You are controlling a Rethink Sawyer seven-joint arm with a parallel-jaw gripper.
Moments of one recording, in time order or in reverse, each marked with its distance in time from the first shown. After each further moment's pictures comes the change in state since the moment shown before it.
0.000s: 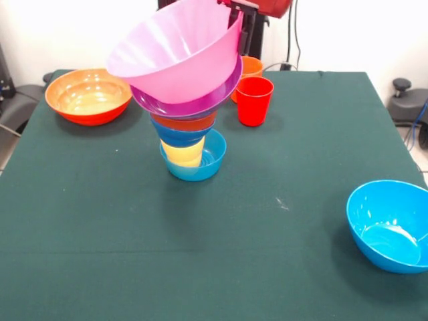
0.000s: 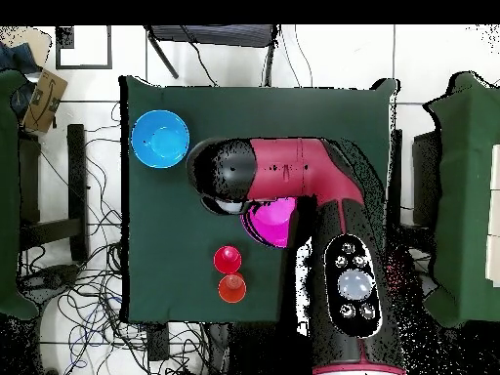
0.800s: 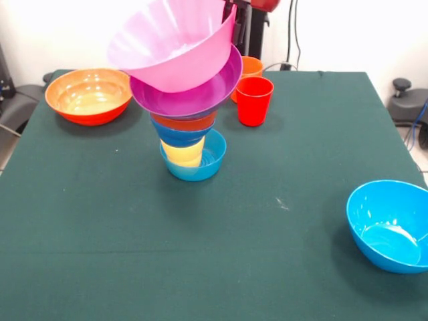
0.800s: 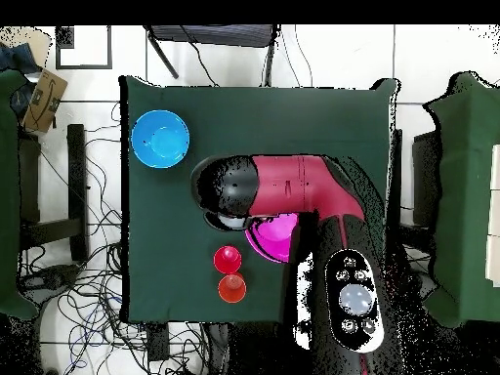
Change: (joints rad) arm -0.005 -0.023 -0.013 0.073 -0.003 0.000 0.000
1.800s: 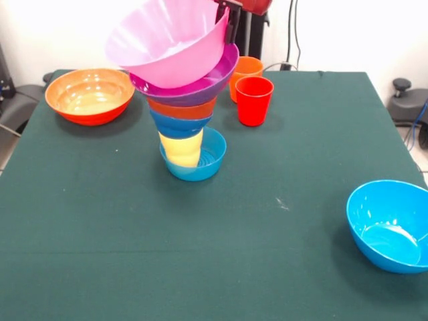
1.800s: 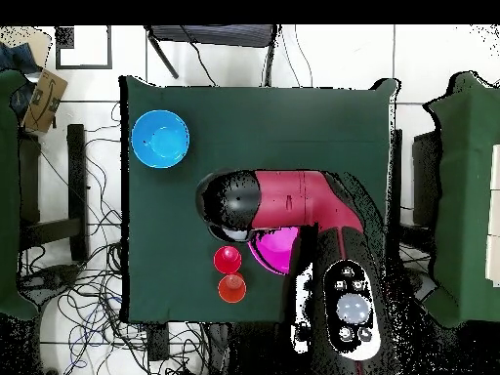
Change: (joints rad) arm 0.014 -0.001 -0.044 0.055 -0.007 -0.044 0.000
